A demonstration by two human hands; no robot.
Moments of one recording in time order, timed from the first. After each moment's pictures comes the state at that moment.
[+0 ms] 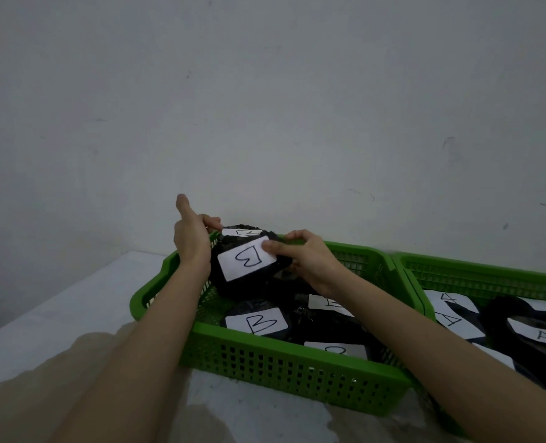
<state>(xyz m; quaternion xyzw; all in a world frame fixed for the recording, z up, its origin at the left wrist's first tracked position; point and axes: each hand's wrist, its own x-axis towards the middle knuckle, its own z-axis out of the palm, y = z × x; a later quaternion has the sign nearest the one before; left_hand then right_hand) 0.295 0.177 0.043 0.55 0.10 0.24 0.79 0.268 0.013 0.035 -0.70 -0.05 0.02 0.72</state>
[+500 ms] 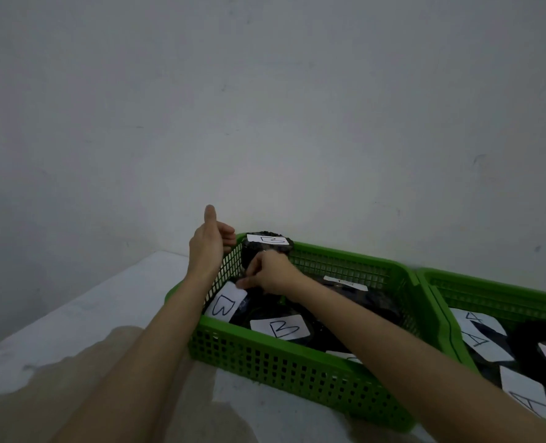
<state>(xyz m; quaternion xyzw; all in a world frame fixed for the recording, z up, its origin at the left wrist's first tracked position) 0.290 0.205 0.032 0.66 0.04 0.25 0.70 0.275 0.088 0.035 -0.93 -0.17 0.05 0.34</state>
